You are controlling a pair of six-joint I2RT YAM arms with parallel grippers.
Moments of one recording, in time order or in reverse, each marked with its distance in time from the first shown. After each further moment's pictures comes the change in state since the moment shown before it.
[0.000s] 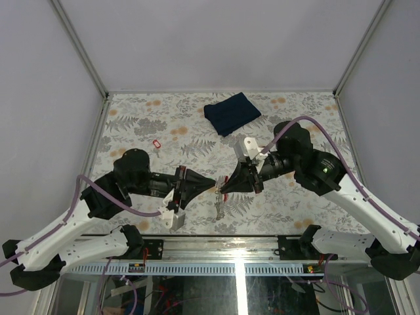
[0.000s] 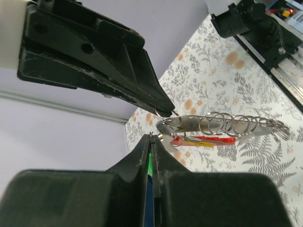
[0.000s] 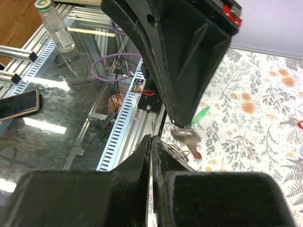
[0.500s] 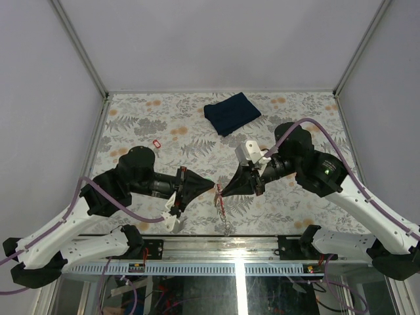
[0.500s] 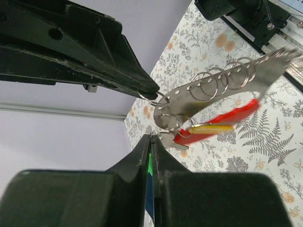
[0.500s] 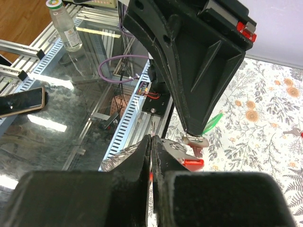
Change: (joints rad) left arm 0.000 0.021 0.042 -0.124 -0.013 0.139; right arm 0.008 -0.011 0.000 -0.010 -0.029 -0.027
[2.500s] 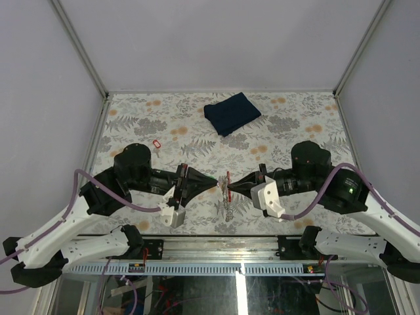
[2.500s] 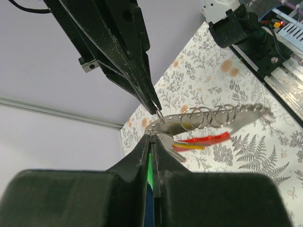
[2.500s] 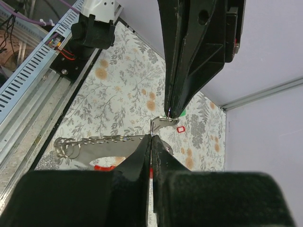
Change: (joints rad) left arm 0.000 0.009 0.021 0.114 0.046 -0.196; right arm 0.164 -0.158 -0.033 -0.064 0.383 -0.581
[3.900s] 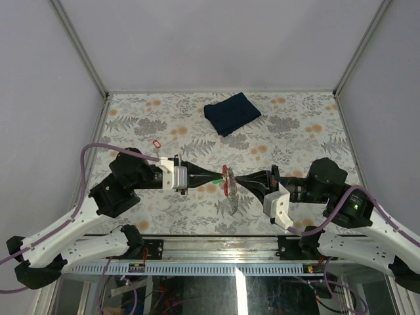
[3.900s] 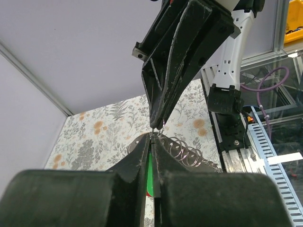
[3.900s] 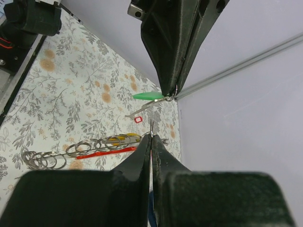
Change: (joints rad) left arm 0.005 -0.014 -0.133 0.416 -0.136 -0.776; right arm 0.000 -0.193 -0.251 0.260 0.167 -0.035
